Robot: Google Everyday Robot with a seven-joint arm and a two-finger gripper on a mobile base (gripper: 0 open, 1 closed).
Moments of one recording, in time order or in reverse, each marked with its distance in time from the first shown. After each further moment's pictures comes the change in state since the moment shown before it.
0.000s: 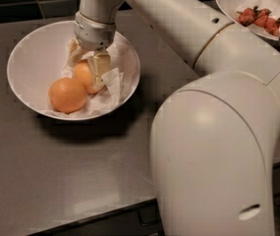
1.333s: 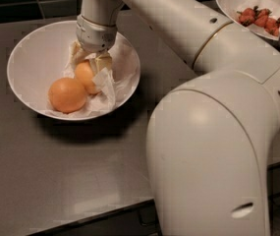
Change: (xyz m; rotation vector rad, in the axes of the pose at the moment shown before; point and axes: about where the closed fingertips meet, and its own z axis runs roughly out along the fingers) arm 0.008 0.002 0.006 -0.016 0.013 0.007
